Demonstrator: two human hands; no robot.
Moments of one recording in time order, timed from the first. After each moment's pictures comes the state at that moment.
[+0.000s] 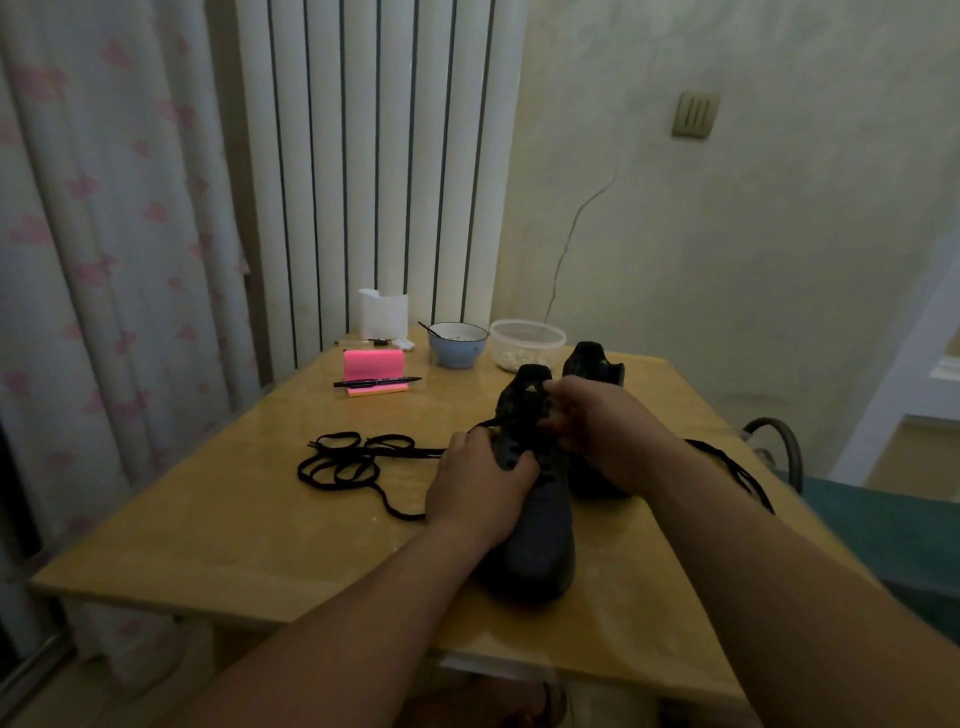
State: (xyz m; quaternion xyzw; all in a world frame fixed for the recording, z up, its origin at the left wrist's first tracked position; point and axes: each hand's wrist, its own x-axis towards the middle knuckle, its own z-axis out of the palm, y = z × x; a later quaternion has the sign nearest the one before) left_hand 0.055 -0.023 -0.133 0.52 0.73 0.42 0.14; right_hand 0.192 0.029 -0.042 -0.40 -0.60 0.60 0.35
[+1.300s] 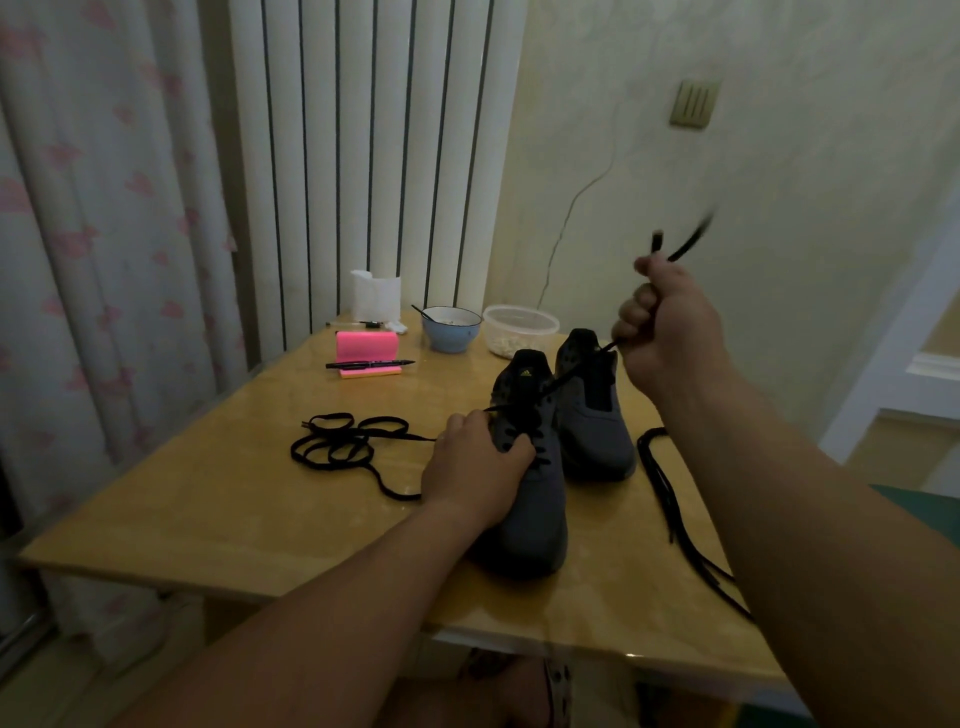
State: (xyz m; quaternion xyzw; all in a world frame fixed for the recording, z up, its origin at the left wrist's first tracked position) left_hand 0.056 -0.023 -0.133 0.51 0.74 0.41 0.15; right_hand 0.203 0.051 0.024 -0.27 -0.45 0.58 0.62
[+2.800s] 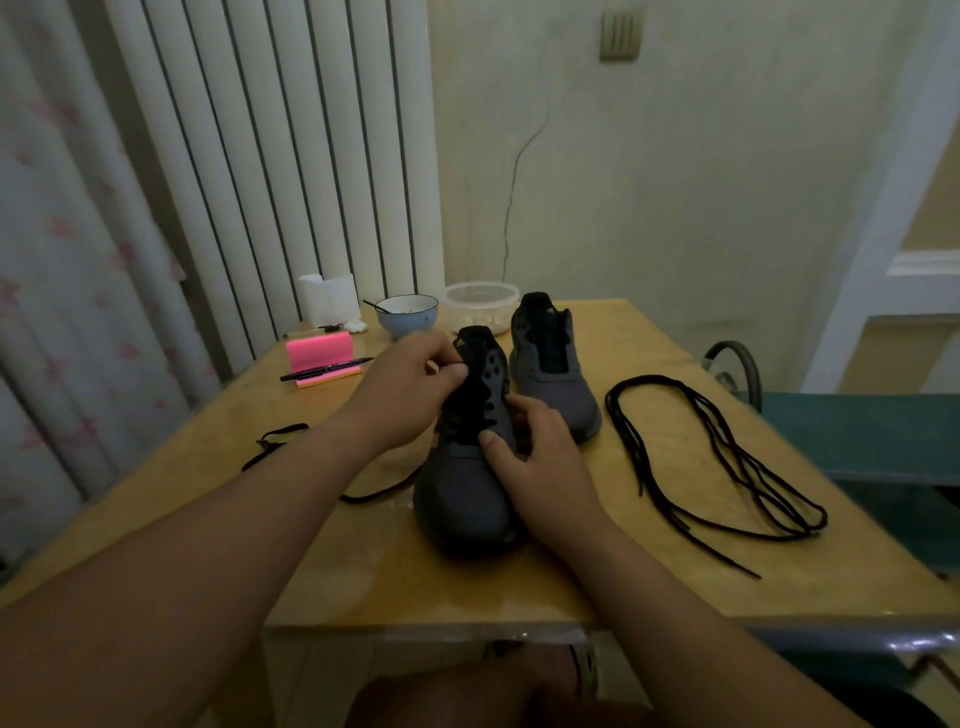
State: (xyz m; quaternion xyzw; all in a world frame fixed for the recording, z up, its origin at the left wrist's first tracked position) left_hand 0.027 -0.011 -0.068 0.67 0.61 0.41 0.07; right_hand 0.212 0.002 -0.152 -0.43 -0.73 0.28 0.44
